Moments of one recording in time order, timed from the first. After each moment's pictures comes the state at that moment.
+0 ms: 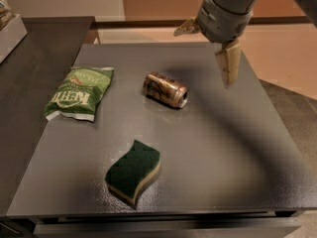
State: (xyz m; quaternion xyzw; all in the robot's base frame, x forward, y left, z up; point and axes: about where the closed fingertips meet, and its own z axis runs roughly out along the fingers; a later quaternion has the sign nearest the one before) arm 0.577 -0.110 0.943 -0.89 0.44 -0.06 0.14
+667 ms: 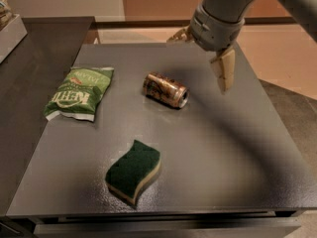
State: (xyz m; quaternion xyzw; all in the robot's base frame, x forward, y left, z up) arm 0.564 -0.098 0.930 -0.91 0.39 -0.05 0.13
